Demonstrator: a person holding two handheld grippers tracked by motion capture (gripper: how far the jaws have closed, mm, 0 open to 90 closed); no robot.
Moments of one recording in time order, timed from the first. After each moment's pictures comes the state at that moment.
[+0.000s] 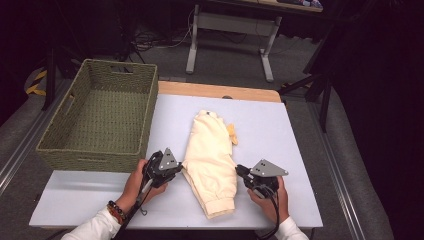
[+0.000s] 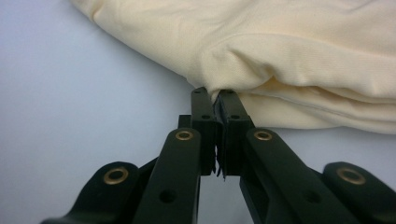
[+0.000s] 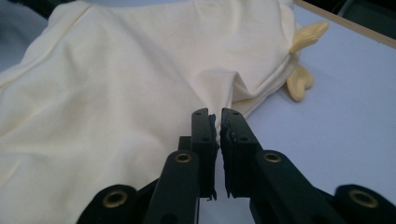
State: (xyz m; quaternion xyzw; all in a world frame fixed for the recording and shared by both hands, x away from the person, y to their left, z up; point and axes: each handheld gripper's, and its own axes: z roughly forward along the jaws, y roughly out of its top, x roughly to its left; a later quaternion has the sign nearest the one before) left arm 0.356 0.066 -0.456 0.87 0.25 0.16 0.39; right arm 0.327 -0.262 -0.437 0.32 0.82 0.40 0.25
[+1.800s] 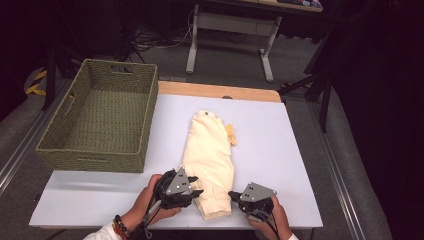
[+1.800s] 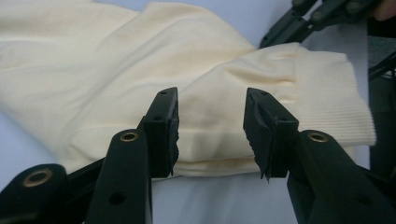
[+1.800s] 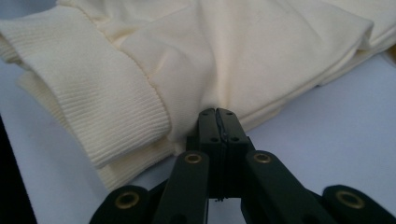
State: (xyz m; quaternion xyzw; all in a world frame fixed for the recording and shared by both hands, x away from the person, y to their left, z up) left arm 0.306 0.037 -0.442 0.87 0.18 0.13 0.45; right arm 0.281 -0.248 -0.457 0.24 0.89 0.35 0.19
